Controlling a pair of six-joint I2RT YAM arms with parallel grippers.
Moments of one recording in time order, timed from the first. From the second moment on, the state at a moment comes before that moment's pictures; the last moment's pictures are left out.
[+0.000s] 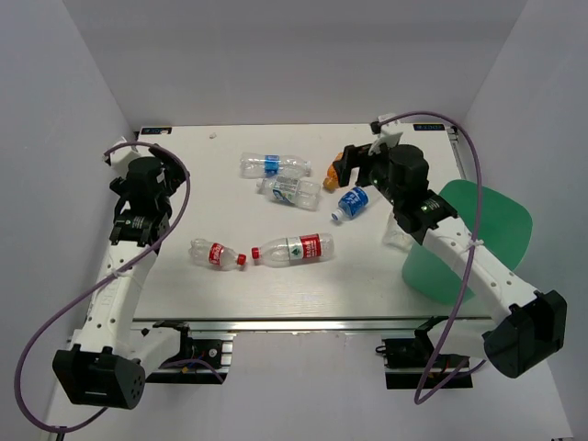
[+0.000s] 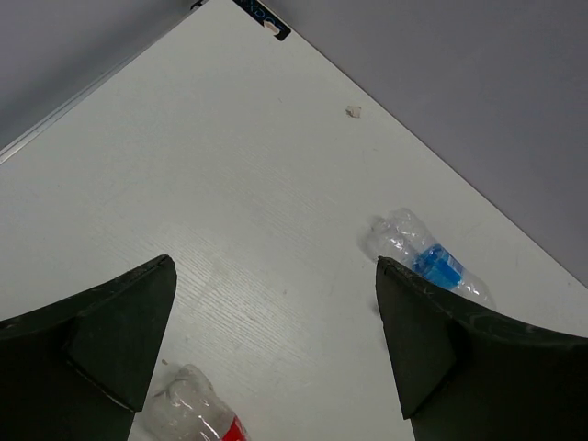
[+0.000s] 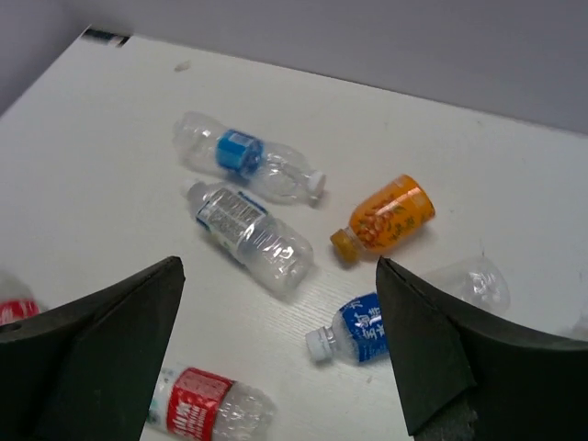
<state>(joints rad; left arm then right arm) -0.09 1.06 1.05 -0.35 -0.47 -0.58 0.53 1.23 1.10 -0.05 0.12 0.19</state>
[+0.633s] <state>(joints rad) -0.09 1.05 0.99 -0.49 -0.51 -0.75 0.85 1.76 1.38 -0.51 -0.38 -0.88</state>
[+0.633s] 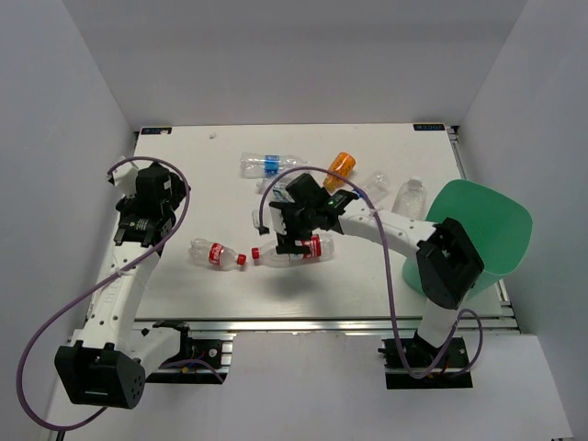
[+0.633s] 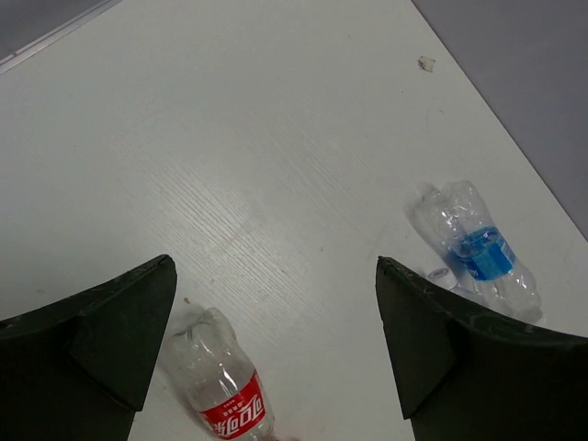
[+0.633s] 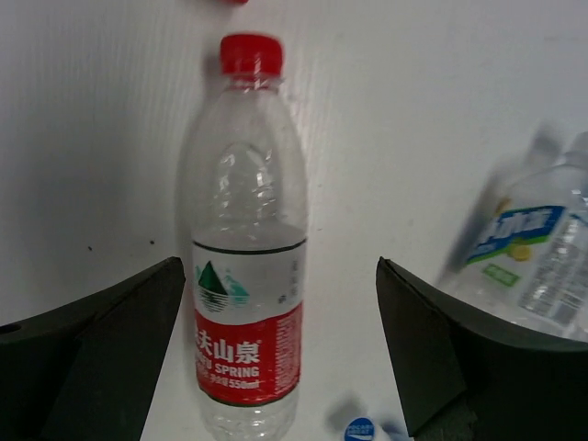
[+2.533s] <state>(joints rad) -0.09 1.12 0.86 -0.64 -0.45 -0.99 0.37 0.80 1.04 -0.05 1.16 -0.13</state>
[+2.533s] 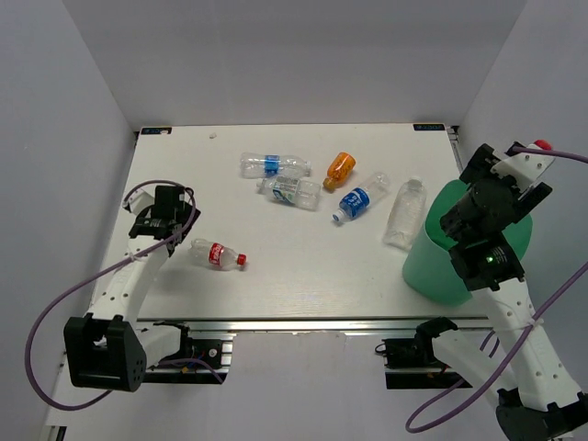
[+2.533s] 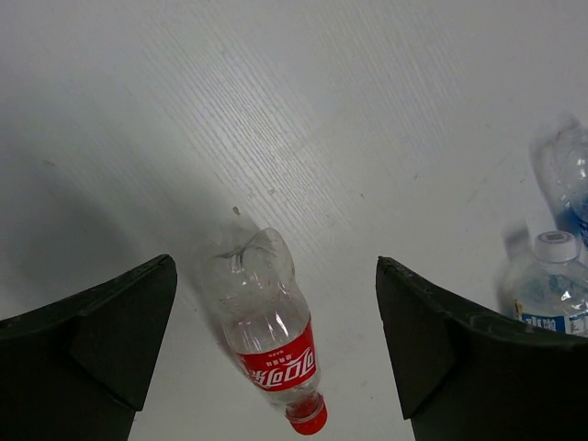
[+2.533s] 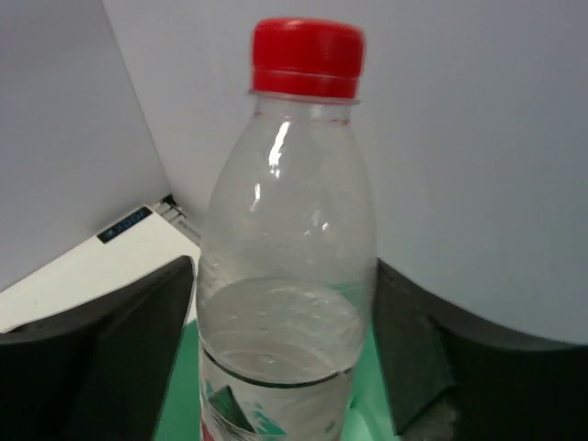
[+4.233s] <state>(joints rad) -0.49 1.27 1.03 -0.22 -0.33 -1.03 0.70 1.35 0.97 0.06 -0.49 0.18</state>
